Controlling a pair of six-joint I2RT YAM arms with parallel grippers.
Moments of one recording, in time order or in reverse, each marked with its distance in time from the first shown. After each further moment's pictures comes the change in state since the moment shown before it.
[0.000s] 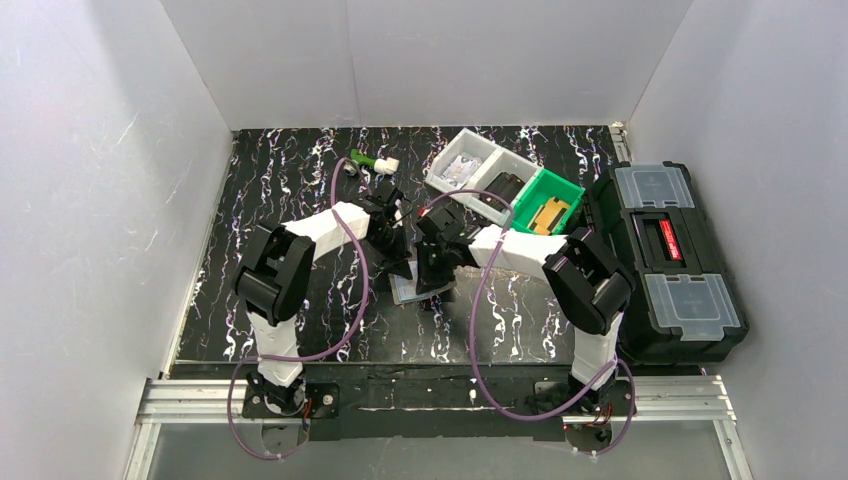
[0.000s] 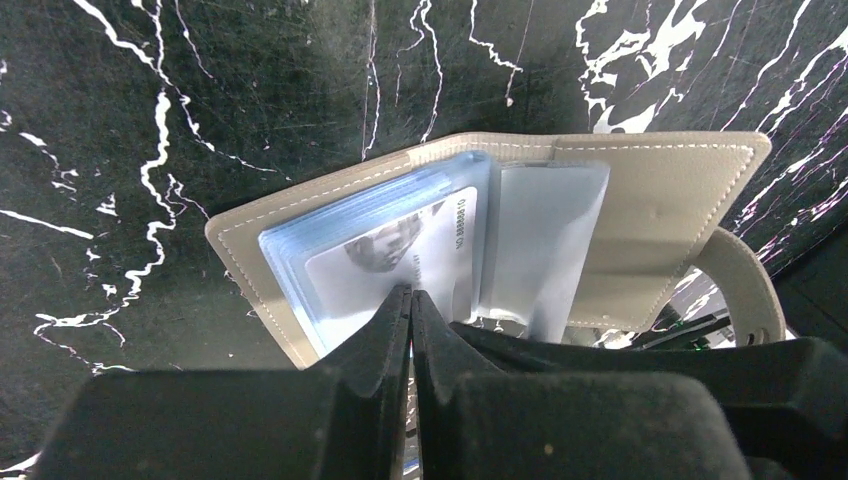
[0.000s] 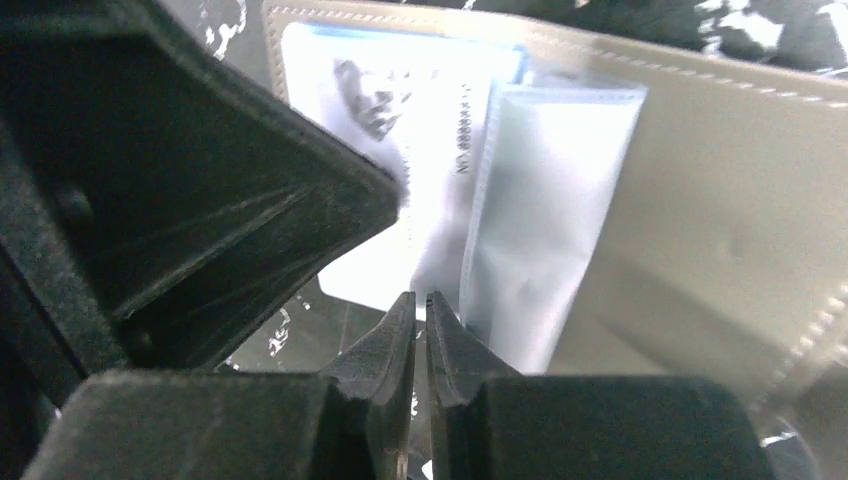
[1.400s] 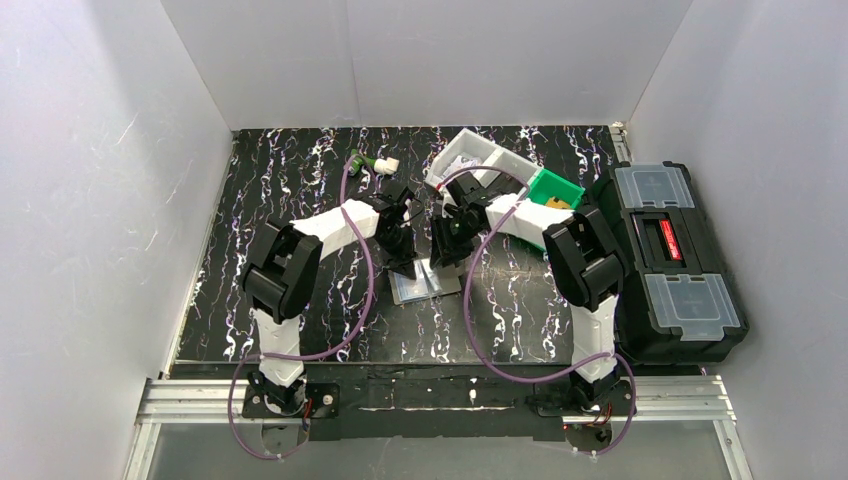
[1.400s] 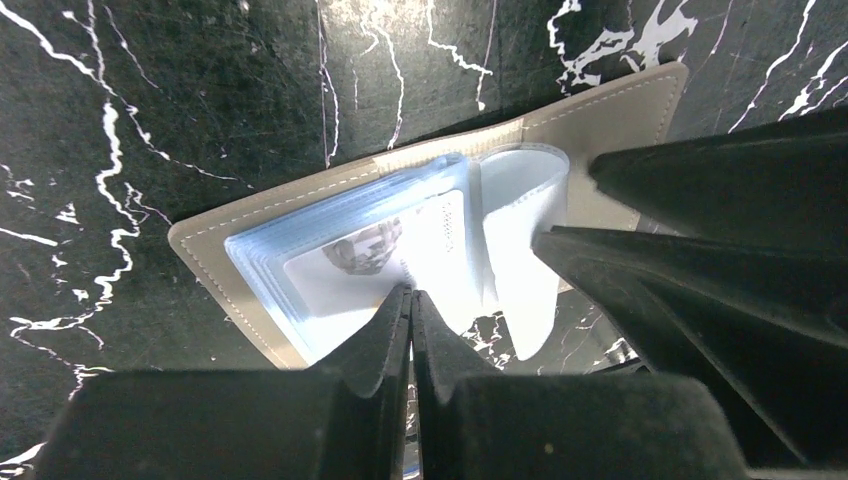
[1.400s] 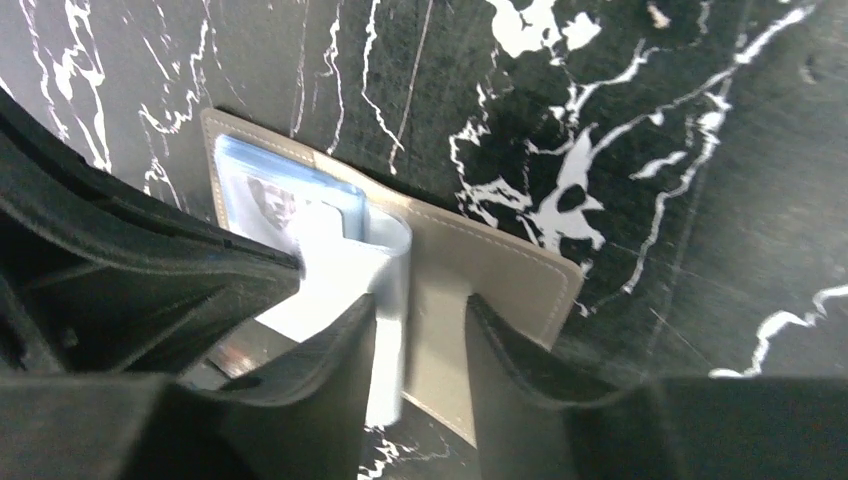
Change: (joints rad) left arm -0.050 0.042 0.073 -0.055 -0.053 0.016; right arm -0.239 0.144 0.173 -0.116 -0.204 -0.312
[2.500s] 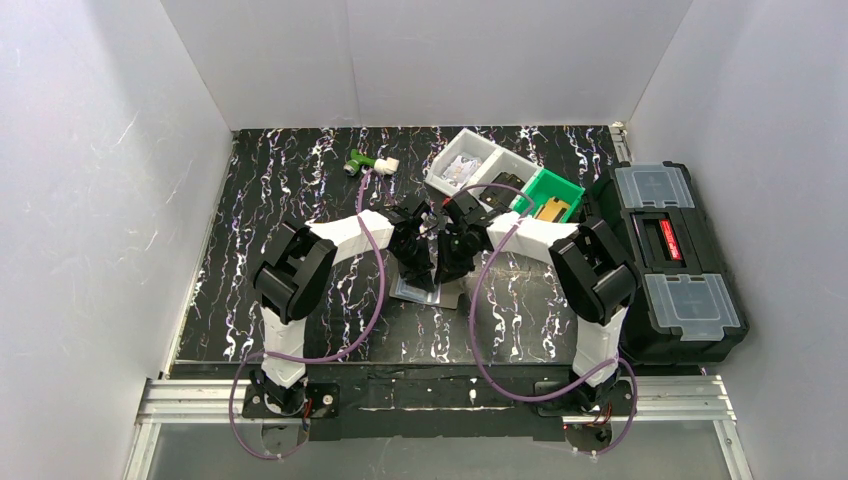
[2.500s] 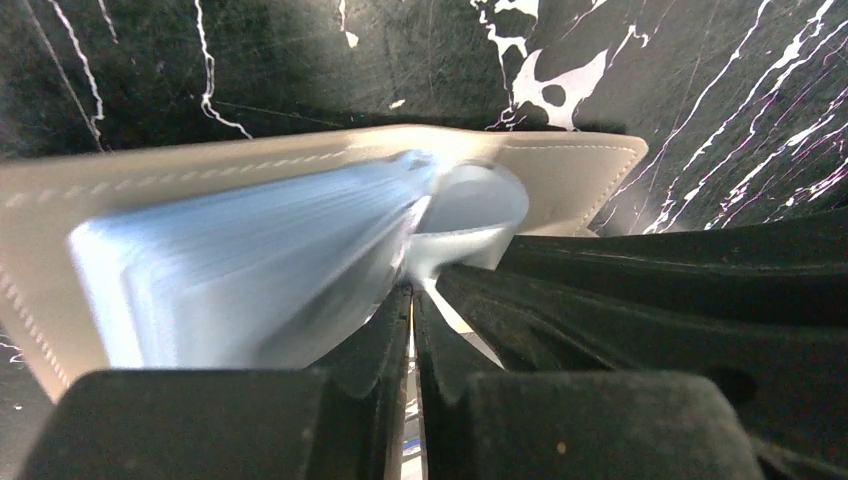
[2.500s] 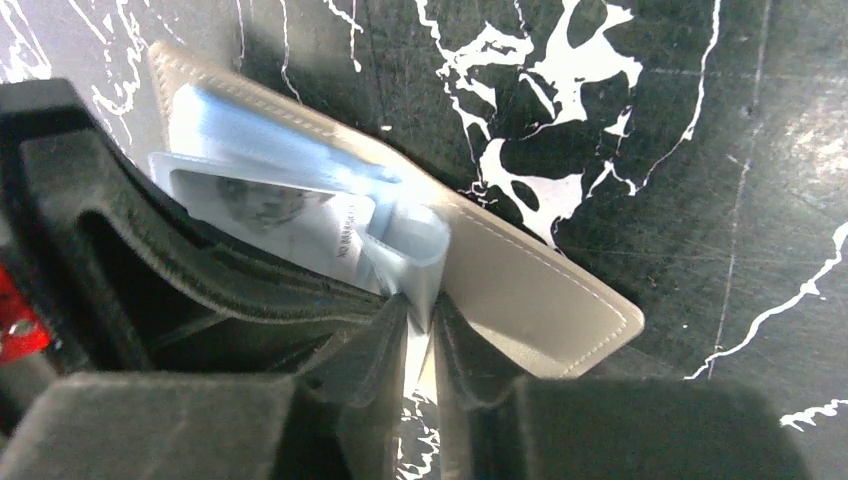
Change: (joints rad) left arm -0.091 0.031 -0.039 0.097 0.092 -0.150; right arm 0.078 -0.126 -0.191 0.075 0.121 0.236
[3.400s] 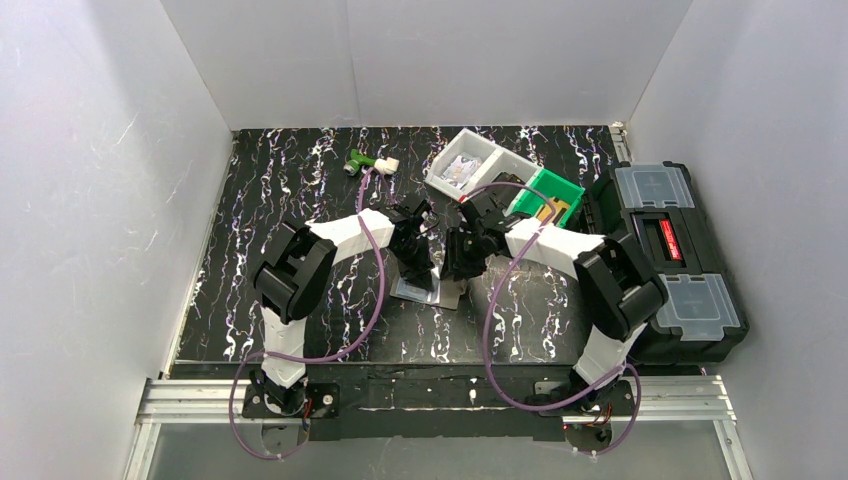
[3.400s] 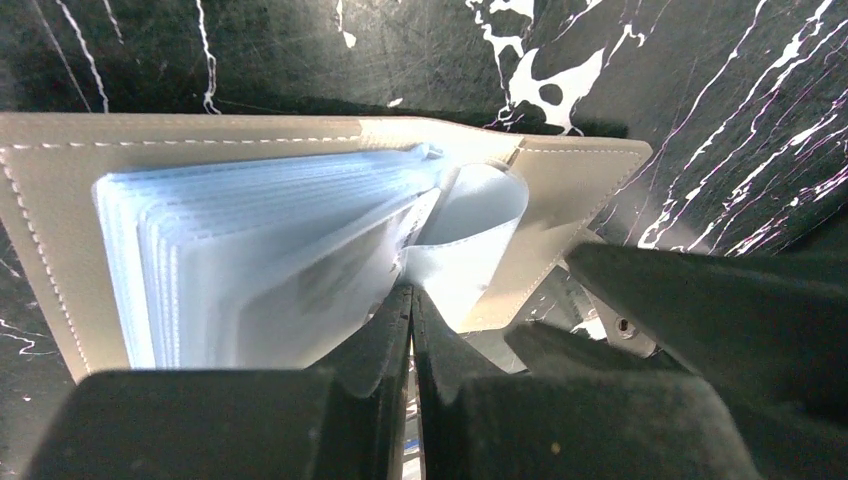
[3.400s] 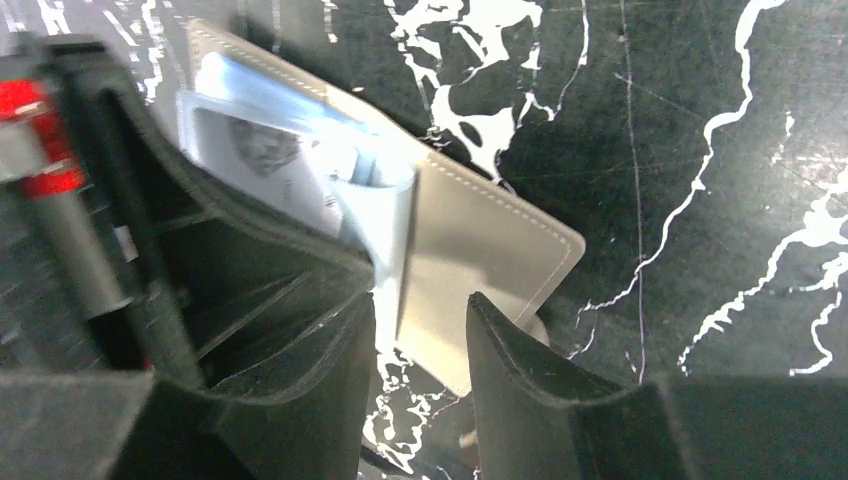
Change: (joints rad) left arm 0.000 0.001 0.017 -0.021 -0.006 0.012; right arm -0.035 -0.116 -0.101 0.038 0.040 0.024
